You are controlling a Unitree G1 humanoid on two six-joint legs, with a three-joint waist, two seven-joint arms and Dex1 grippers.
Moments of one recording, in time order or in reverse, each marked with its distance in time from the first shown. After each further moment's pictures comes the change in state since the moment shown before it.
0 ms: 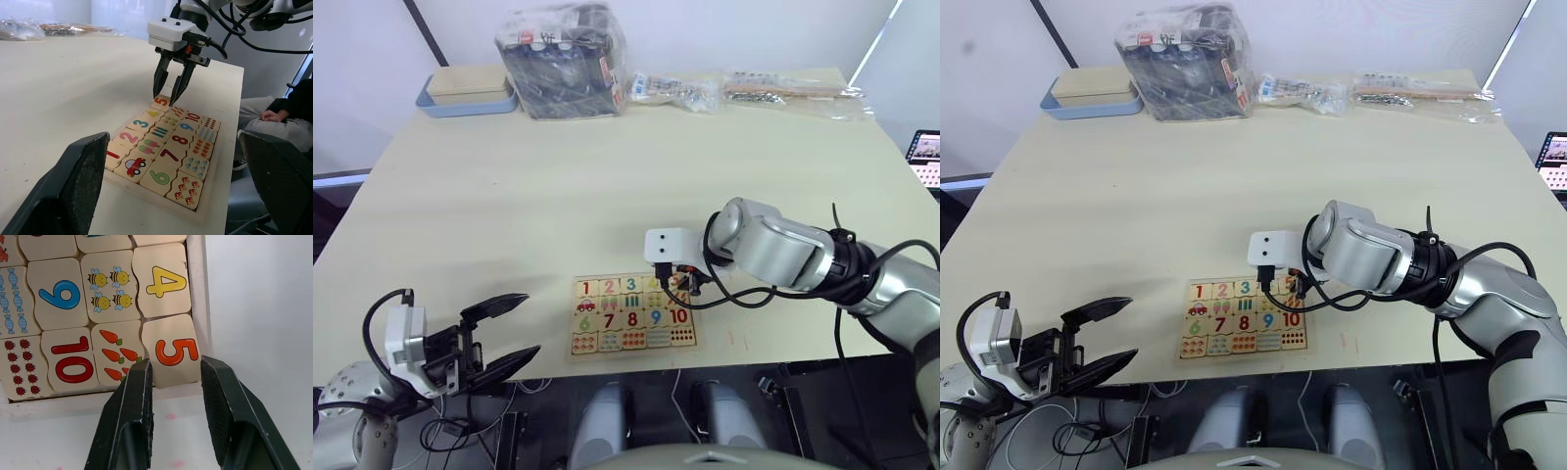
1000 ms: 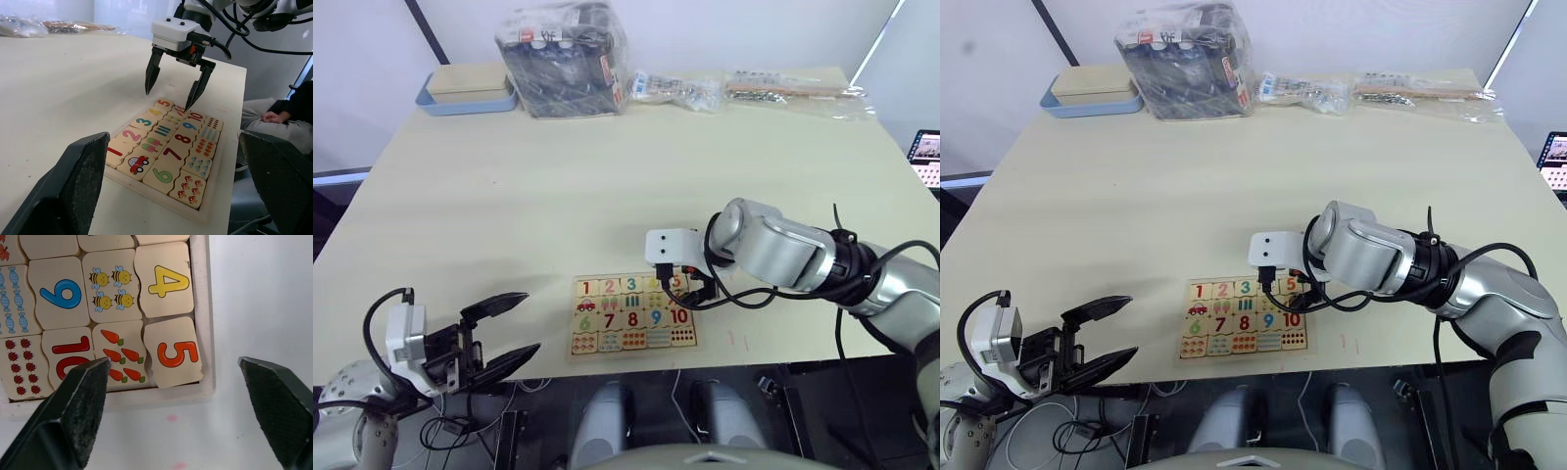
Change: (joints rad) left arm -0.002 0.002 -0.001 -0.003 0.000 0.012 0.010; right arm 0.011 -0.007 -0.010 -0.017 0.002 -0.004 -0.001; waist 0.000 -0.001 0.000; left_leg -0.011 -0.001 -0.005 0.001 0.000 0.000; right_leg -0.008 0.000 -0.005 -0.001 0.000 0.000
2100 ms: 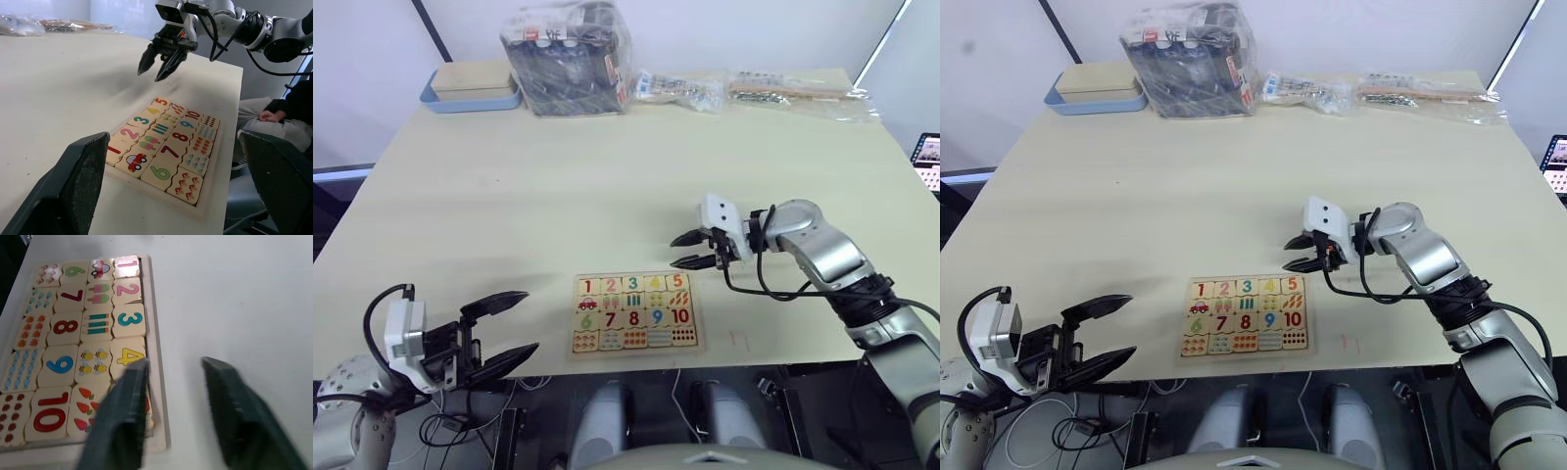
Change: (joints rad) left arm -0.020 0.021 -0.002 0.021 -0.002 0.018 -0.021; right arm 0.412 0.035 -0.565 0.430 0.053 -0.899 0.251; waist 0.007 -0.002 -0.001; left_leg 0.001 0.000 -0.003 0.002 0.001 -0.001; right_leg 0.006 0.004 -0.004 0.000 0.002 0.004
